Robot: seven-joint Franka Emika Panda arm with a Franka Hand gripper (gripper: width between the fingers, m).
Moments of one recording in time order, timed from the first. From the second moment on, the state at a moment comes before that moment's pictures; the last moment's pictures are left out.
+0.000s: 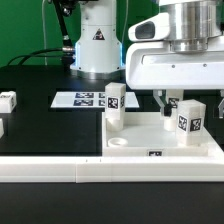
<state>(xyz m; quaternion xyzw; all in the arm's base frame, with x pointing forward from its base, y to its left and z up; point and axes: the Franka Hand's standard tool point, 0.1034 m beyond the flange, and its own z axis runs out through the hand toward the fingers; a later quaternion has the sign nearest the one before) 0.597 0.123 0.070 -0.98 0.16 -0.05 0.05</state>
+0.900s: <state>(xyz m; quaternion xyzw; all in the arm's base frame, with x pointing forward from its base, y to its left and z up) 0.603 0.117 0.075 -0.98 -0.18 -0.06 0.01</state>
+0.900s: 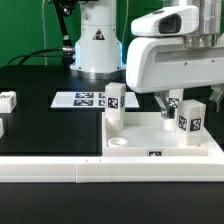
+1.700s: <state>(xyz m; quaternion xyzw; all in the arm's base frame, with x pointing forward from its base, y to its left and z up) 0.603 0.115 0.075 -0.98 -0.18 -0.06 0.01</state>
